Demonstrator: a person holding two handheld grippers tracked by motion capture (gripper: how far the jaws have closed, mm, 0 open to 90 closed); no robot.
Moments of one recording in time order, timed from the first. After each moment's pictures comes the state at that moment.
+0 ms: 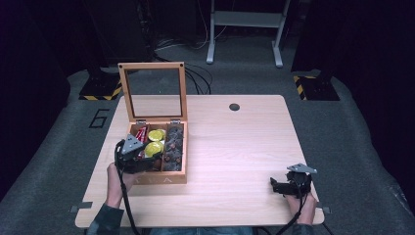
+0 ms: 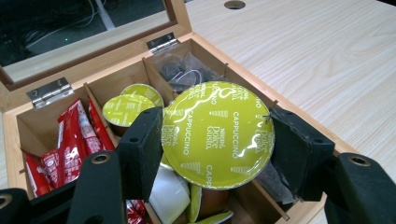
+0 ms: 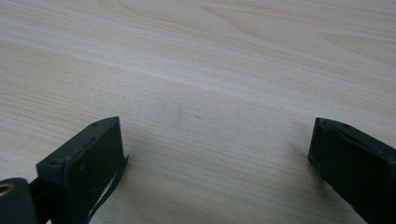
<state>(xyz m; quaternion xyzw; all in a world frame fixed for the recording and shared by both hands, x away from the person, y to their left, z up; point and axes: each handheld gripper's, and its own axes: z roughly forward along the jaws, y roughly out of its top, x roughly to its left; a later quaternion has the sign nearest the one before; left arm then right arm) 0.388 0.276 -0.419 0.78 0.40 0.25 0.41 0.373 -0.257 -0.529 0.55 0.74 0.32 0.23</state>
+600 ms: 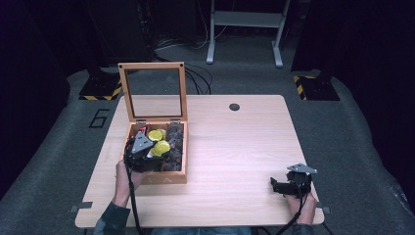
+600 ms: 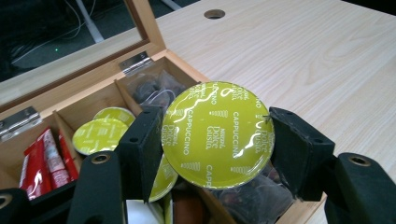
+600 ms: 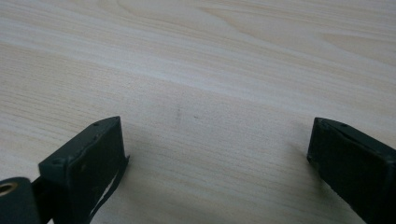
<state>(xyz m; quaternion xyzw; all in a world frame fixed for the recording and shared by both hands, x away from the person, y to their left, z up) 0.392 0.248 -0.413 0.79 0.37 0.24 0.42 0.373 -0.257 -0.529 0.55 0.74 0.32 0.24</state>
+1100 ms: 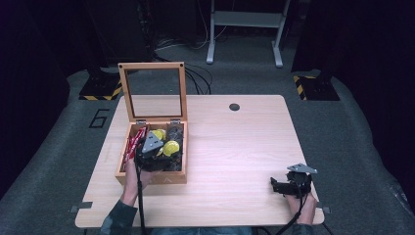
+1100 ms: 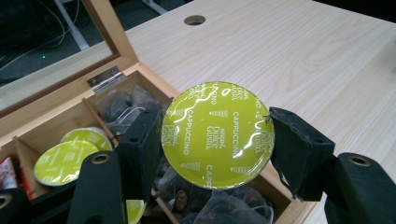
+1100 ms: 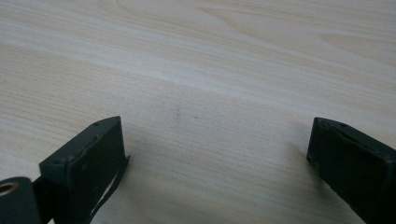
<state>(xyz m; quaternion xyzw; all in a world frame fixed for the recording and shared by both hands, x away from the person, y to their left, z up) 0.396 0.223 -0.415 0.80 0.35 0.23 0.43 0.372 -0.257 -0.529 0.55 0.73 0.32 0.24</state>
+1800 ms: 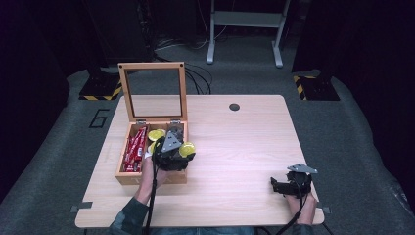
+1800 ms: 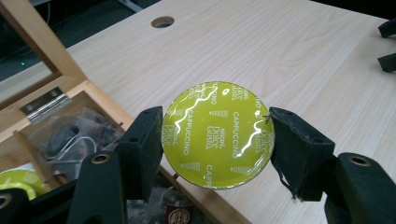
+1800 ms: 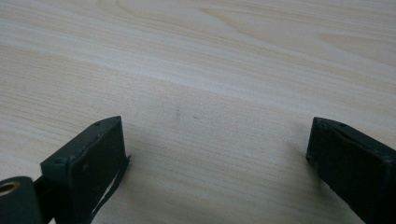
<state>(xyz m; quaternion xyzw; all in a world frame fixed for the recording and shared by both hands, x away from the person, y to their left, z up) 0.407 0.179 -0.425 0.82 0.31 0.21 0.43 0.372 -0.257 -0.529 0.55 0.73 0.32 0.24</state>
